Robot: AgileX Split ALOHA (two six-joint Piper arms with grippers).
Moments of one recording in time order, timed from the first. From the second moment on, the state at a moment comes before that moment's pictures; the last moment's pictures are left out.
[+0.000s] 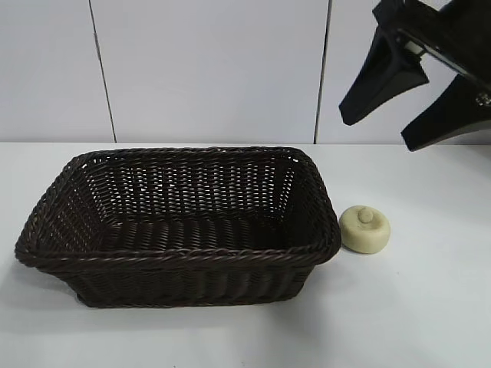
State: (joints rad) left arm 0.01 -0.01 -0.49 0.01 1.13 0.01; right arm 0.20 1.39 -1.07 0.32 0.79 -0.15
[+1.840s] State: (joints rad) left arm 0.01 -0.01 -0.49 0.01 1.13 0.01; right arm 0.10 1.98 -1.09 0.51 0.41 -0.13
